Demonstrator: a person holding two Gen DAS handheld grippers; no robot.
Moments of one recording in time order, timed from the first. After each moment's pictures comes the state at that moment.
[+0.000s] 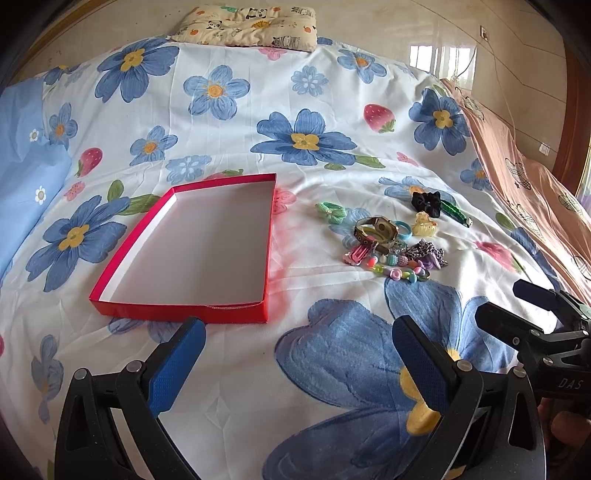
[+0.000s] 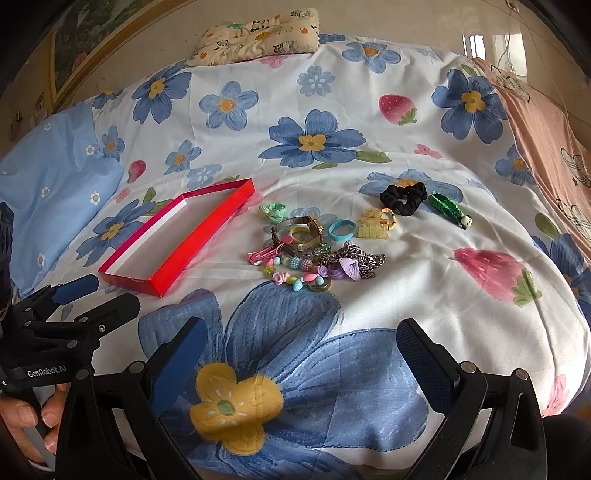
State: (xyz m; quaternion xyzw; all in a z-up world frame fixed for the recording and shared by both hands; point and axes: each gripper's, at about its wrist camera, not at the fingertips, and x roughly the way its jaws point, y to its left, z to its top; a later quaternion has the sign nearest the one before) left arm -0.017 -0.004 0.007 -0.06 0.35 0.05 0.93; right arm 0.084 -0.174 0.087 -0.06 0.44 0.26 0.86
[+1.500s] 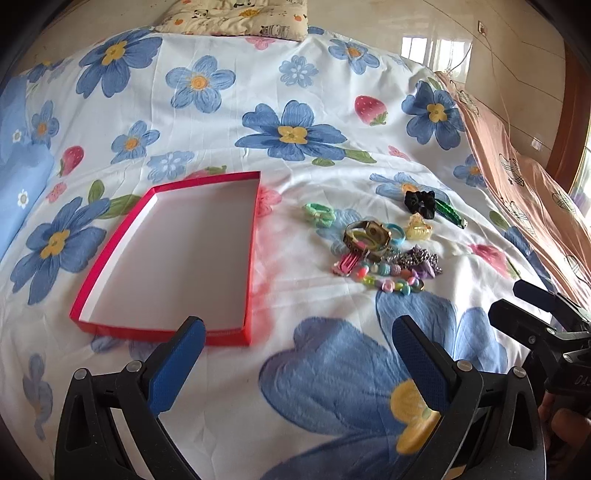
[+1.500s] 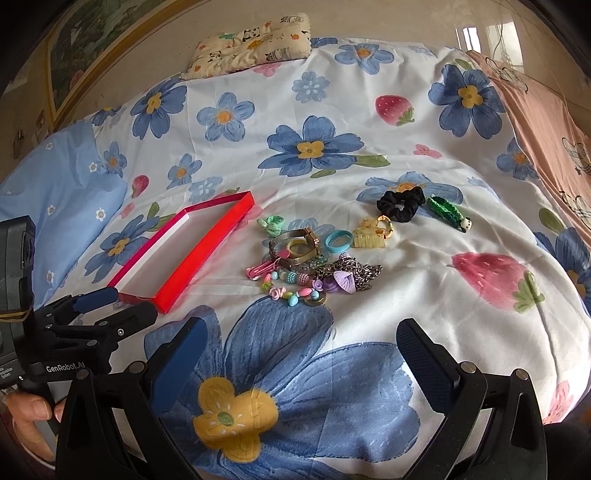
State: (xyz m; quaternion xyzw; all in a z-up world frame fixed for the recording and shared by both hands) left arm 0.021 0.001 0.013 -0.07 0.37 0.02 0.93; right arm 0.105 -0.188 0.092 -0.02 0.44 0.26 0.86
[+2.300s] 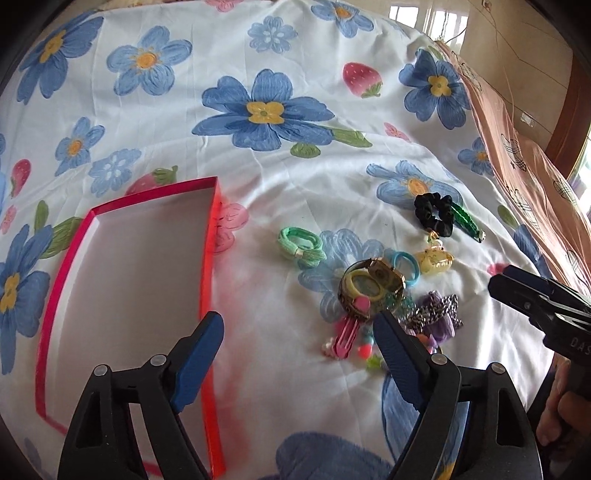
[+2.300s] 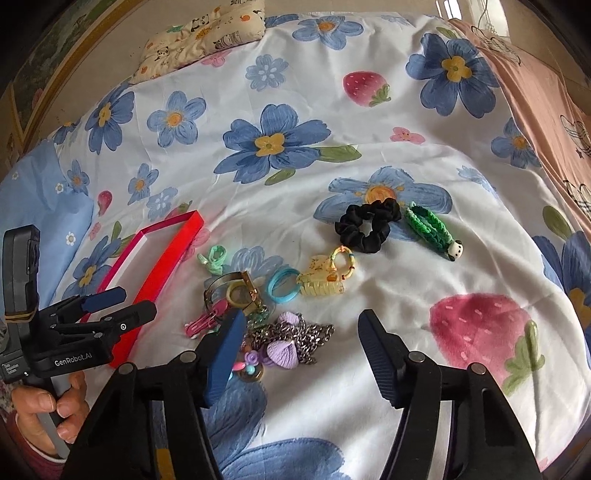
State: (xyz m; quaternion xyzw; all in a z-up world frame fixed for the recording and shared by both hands) left arm 0.173 0.010 -0.007 -0.07 0.44 -0.02 0.90; right arm 0.214 -0.190 0.068 -0.02 0.50 0.23 0.84
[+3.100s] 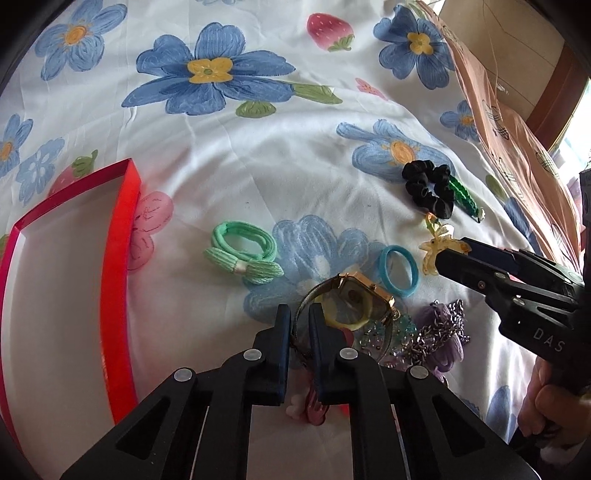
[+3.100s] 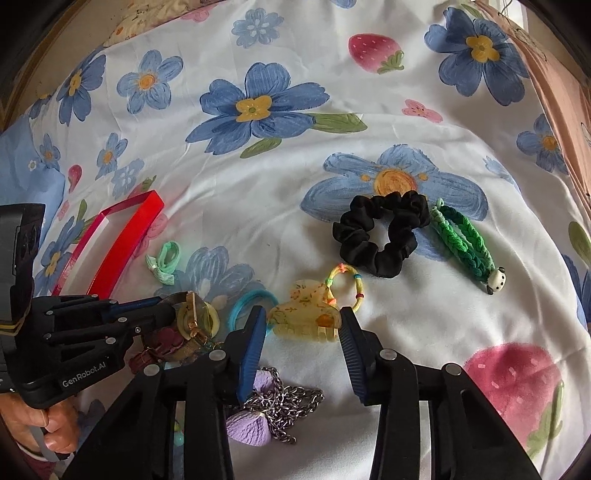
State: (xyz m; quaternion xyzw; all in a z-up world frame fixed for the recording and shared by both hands) left arm 0.254 -0.006 -0.055 -0.07 0.49 -0.09 0.86; right arm 0.261 -0.163 0.024 -0.06 0.54 0.22 0.81
